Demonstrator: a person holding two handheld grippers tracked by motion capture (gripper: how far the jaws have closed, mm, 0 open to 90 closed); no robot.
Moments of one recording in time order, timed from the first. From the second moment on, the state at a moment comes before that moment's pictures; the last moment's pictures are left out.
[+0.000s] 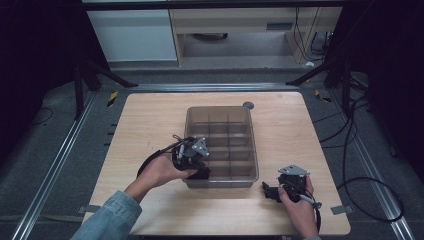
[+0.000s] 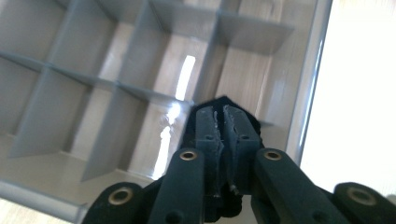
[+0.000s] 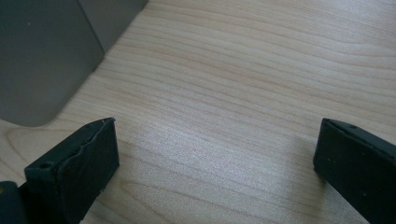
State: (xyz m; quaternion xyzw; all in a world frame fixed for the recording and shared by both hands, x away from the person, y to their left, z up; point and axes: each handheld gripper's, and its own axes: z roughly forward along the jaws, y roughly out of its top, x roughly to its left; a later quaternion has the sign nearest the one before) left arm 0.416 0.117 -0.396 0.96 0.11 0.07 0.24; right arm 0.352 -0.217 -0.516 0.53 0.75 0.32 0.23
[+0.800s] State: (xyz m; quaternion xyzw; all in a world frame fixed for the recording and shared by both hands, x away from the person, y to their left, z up) left arm 0.418 0.196 -0.376 0.90 0.24 0.15 0.34; right arm 0.351 -0.216 -0.516 0.53 0.75 0.32 0.23
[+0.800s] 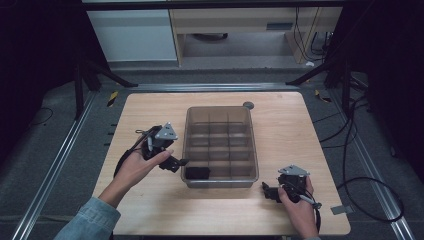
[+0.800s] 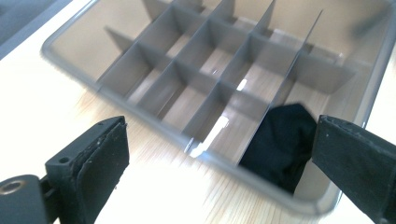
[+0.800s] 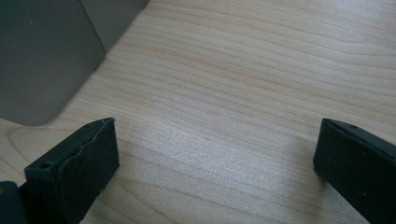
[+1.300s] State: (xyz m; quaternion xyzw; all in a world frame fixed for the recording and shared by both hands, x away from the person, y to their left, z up) left arm 0.410 0.264 -0.405 0.88 0.30 0.17 0.33; right arm 0.351 -0.216 -0.516 0.53 0.75 0.32 0.23
